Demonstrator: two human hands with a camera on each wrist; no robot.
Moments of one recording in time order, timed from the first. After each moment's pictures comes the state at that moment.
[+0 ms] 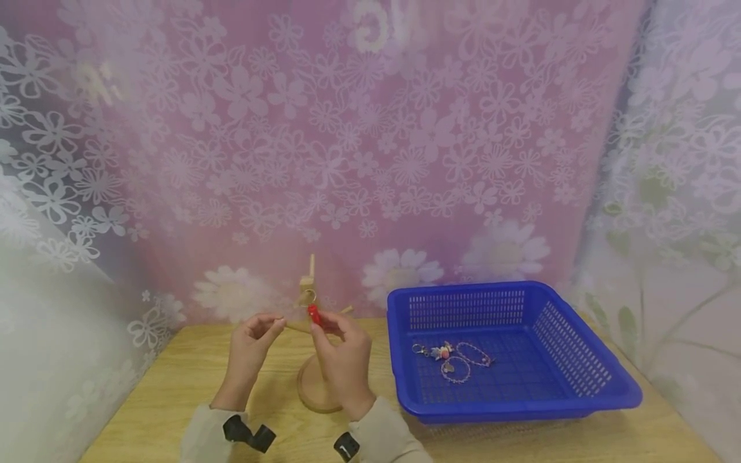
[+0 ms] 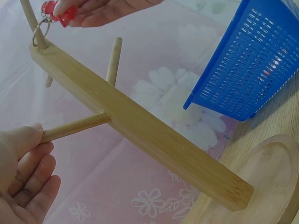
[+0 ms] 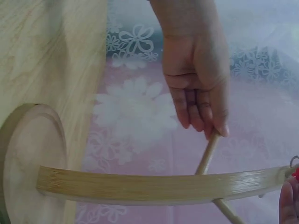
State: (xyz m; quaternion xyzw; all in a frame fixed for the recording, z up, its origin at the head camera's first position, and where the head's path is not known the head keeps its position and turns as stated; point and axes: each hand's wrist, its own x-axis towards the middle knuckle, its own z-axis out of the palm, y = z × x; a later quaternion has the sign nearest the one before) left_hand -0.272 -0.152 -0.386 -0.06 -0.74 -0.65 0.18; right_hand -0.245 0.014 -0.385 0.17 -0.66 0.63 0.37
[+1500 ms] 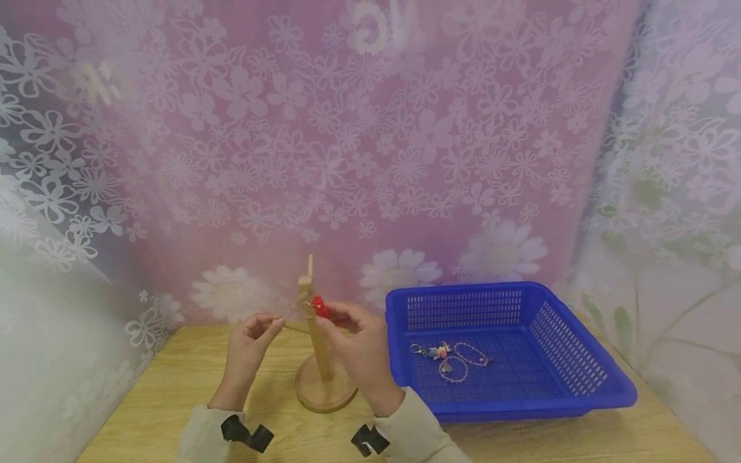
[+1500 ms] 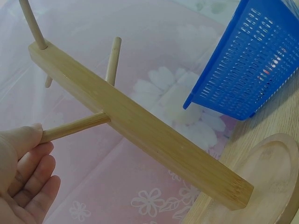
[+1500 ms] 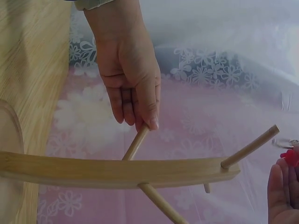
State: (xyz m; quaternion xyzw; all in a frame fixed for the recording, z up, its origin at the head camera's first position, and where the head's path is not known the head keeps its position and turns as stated) left_hand -0.277 -0.155 -0.394 -0.07 -0.73 -0.66 0.17; right_hand -0.224 0.050 -0.345 0.23 -0.65 0.67 0.27
